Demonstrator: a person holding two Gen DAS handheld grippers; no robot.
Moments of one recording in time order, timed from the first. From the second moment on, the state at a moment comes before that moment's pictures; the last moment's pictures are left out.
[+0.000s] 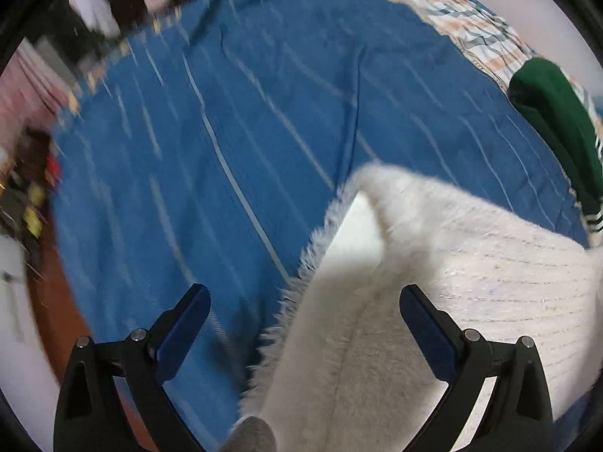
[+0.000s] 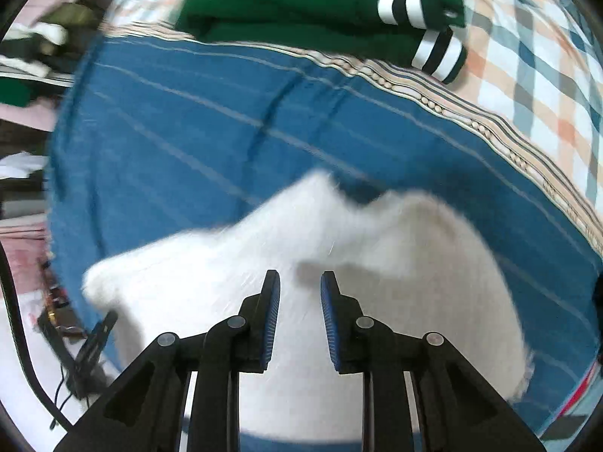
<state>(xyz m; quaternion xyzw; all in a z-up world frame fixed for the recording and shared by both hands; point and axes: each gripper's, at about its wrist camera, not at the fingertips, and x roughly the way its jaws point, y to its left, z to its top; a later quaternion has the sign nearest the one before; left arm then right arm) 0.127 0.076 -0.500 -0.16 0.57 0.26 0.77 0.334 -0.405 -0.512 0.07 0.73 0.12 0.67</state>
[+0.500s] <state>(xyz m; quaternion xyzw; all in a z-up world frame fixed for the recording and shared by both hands) 0.192 -0.096 -0.477 -0.11 0.59 0.14 0.79 0.292 -0.456 -0.543 0.14 0.75 0.13 0.64</state>
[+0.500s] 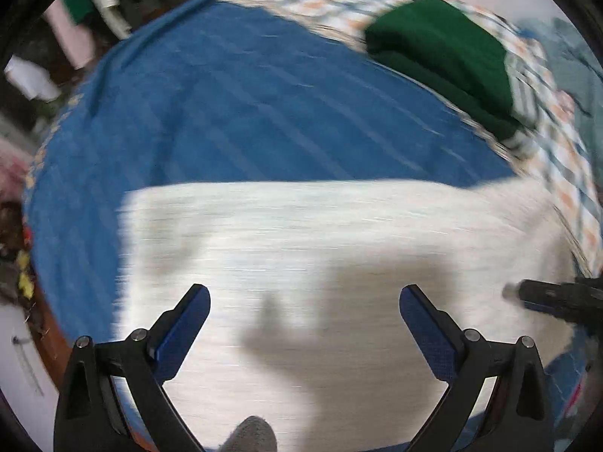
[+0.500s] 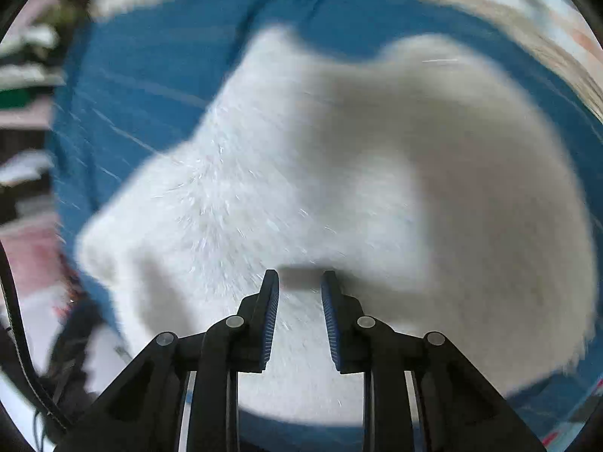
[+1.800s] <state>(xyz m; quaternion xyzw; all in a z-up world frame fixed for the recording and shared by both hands) 0.342 -0.246 -0.554 -0.07 0.60 -0.06 0.80 0.227 -0.601 -0.472 0.44 0.43 0.12 0.78</state>
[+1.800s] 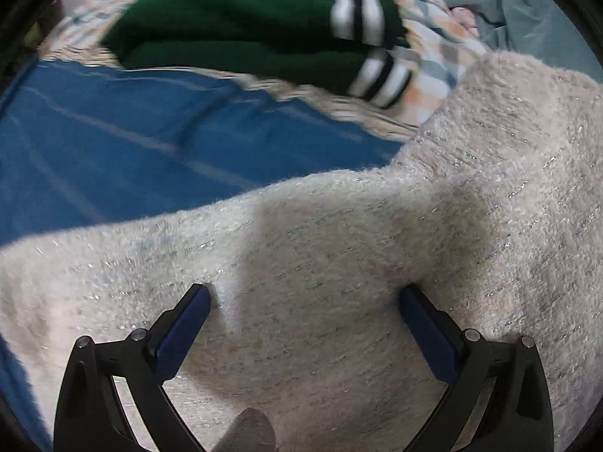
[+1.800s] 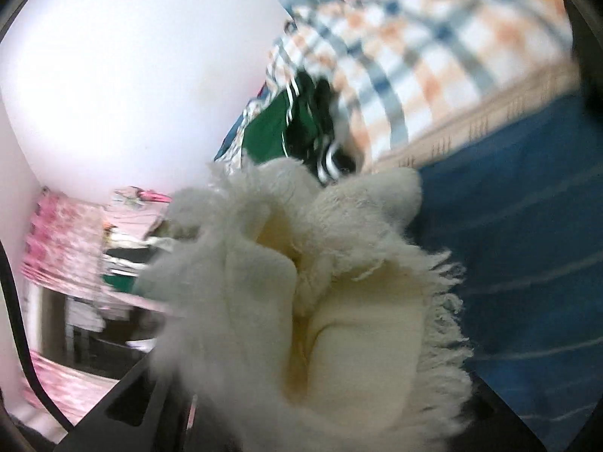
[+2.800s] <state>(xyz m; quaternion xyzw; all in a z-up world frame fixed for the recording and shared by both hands) 0.000 0.047 -0.496 -0.36 0.54 0.23 0.72 0.167 -0.193 -0.518 0.04 0.64 0.37 0.67</state>
